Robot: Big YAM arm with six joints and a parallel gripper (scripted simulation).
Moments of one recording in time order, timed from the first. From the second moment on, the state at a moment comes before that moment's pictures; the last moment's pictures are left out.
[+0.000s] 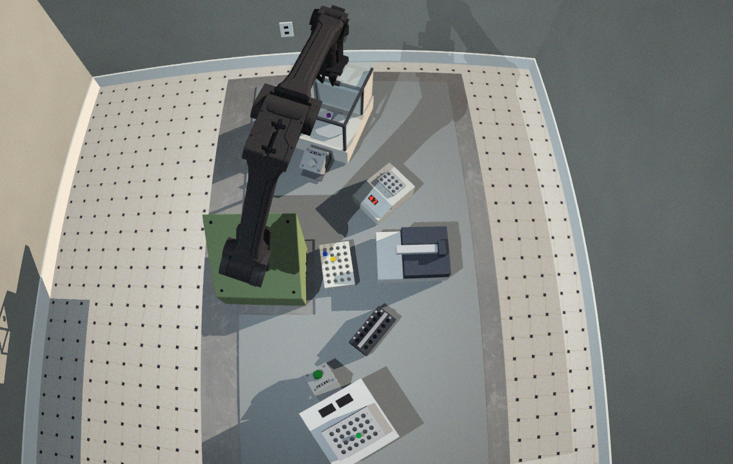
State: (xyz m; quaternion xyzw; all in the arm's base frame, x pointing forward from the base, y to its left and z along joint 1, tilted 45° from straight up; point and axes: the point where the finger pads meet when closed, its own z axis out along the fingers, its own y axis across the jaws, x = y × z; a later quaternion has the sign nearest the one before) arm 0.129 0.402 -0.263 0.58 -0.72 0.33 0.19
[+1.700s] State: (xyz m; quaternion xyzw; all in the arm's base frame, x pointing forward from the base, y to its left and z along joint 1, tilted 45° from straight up) arm 0.137 0.427 -0.289 0.23 -0.90 0.37 0.04
